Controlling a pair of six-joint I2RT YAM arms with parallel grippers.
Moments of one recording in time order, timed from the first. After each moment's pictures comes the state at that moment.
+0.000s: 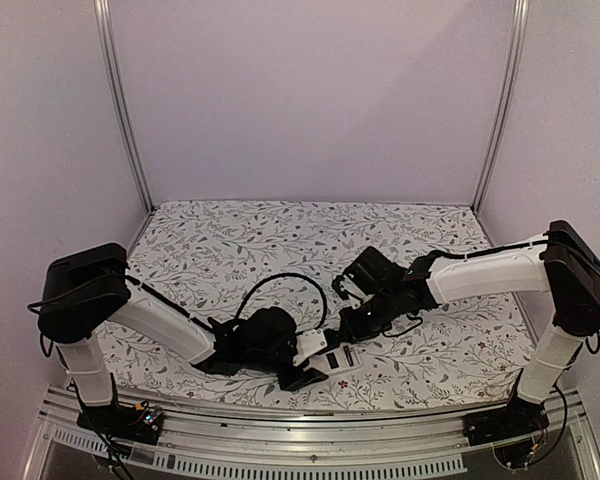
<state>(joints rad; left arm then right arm) -1.17 1.87 0.76 0.39 0.05 0.14 0.93 1.74 1.05 -0.39 -0.14 0.53</state>
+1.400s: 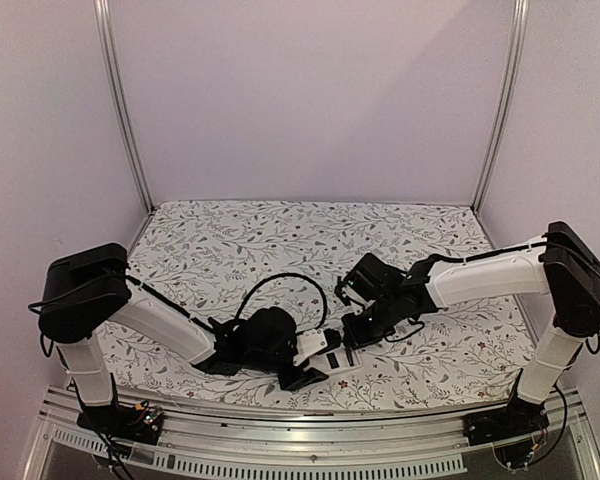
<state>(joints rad) -1.17 1.87 0.76 0.39 0.05 0.14 0.96 1.74 1.03 -0.42 -0.11 0.54</state>
